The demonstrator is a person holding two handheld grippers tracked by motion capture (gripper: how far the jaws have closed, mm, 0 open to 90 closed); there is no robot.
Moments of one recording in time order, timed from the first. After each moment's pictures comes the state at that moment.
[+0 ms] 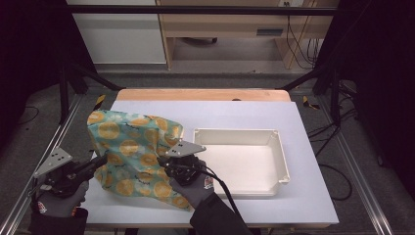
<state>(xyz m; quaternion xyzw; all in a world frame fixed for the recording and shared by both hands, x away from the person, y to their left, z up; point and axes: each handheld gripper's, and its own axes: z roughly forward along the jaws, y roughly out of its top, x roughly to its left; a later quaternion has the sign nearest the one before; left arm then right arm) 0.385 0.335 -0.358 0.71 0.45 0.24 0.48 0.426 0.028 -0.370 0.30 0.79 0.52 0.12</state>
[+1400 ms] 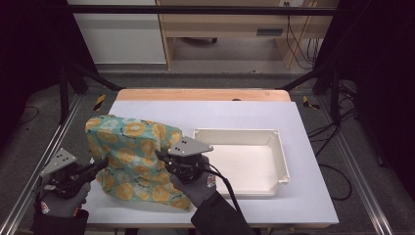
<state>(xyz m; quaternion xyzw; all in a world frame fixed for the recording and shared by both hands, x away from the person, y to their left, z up) 0.390 0.338 -0.372 0.72 0.46 0.23 0.46 0.416 0.019 -0.341 0.27 0.77 0.56 0.16</state>
